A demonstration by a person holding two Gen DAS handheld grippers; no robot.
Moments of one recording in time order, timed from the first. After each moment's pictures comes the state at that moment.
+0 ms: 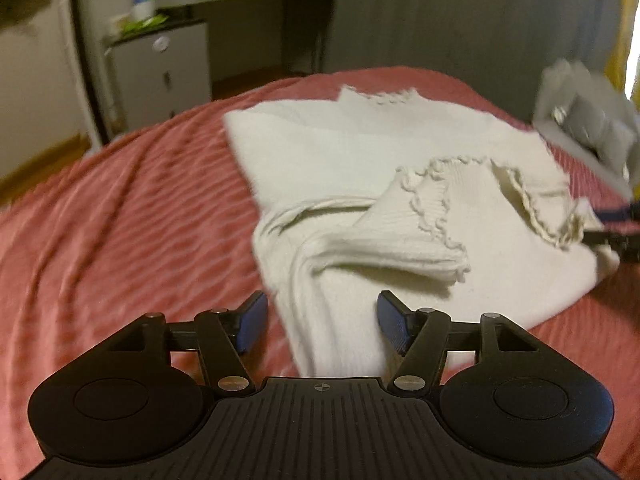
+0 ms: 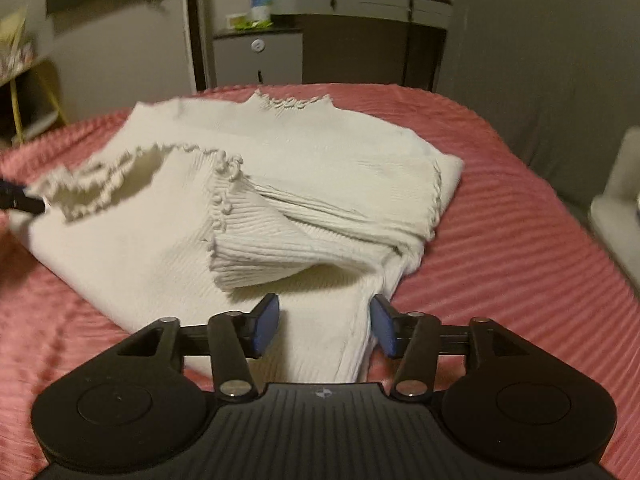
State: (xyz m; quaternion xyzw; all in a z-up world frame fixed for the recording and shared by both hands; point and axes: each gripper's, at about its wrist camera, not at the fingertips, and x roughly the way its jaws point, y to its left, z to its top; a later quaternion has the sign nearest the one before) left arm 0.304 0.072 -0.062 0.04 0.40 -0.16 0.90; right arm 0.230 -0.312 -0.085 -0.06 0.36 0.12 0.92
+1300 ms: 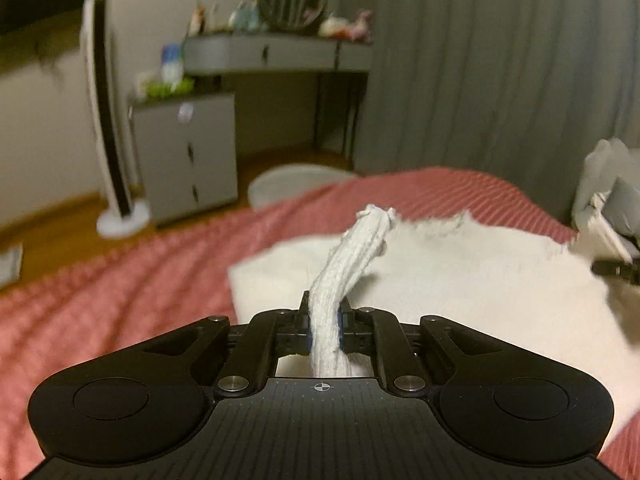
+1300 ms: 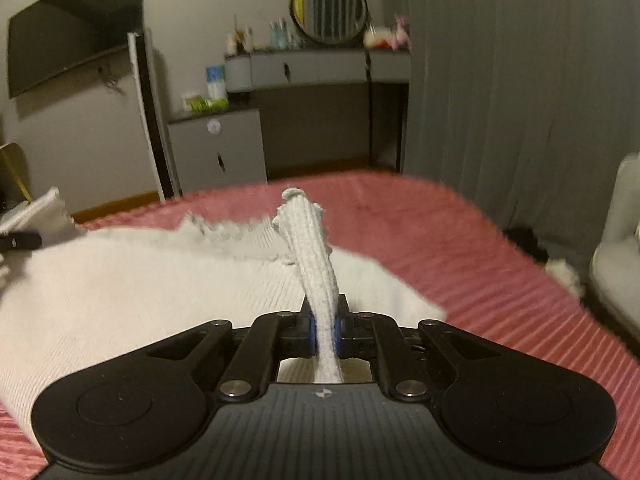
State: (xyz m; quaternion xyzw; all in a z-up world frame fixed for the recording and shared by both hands) left arm 0.405 0.051 -0.048 -0.01 0.30 -0.11 0.95; right arm 0.347 -0.339 -0.059 0.02 0.28 0.08 0.96
